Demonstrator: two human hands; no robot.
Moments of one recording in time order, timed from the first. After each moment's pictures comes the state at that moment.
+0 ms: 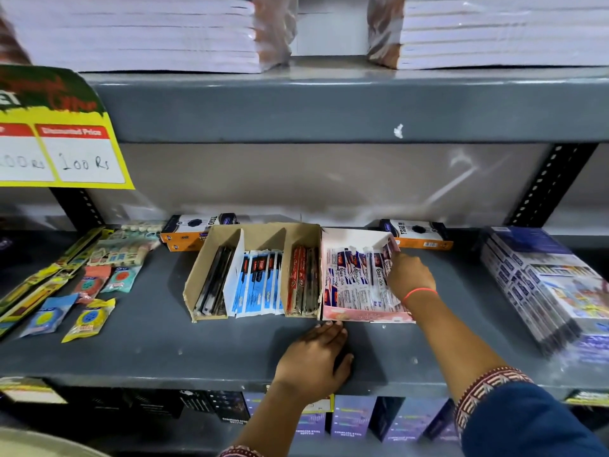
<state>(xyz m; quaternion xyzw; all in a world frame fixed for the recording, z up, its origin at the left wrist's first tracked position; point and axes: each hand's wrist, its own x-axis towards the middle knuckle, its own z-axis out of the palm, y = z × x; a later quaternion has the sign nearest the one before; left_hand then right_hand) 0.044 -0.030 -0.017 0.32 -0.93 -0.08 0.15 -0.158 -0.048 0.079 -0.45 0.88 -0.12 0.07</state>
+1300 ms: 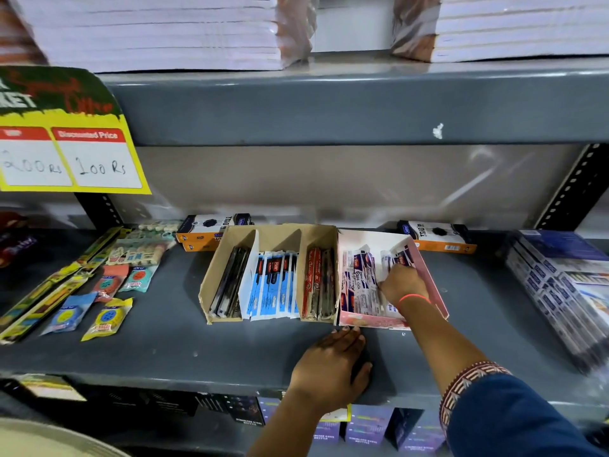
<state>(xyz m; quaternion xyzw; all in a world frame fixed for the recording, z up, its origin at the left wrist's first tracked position) 0.044 -0.028 -0.010 0.30 -0.93 -0.06 0.19 -0.137 -0.078 0.056 -0.43 0.88 -0.13 0.16</state>
